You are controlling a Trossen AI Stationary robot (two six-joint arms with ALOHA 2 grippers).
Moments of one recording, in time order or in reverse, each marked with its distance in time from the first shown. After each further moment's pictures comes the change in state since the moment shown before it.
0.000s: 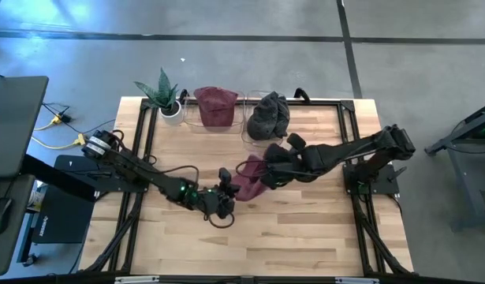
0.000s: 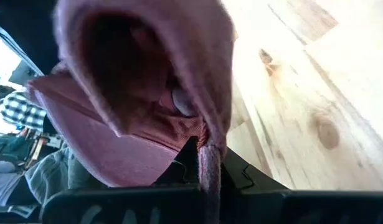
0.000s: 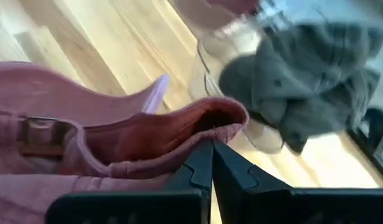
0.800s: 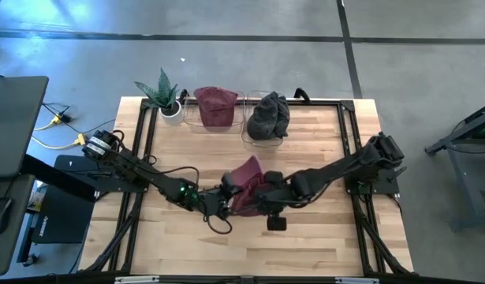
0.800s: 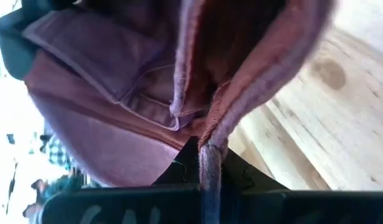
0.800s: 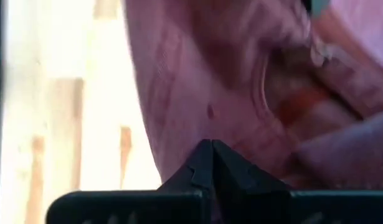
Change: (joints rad) left arm 0.000 0.002 -0.002 -0.027 -0.025 0.351; right arm 0.137 0.148 0.011 0.179 -0.528 -0.355
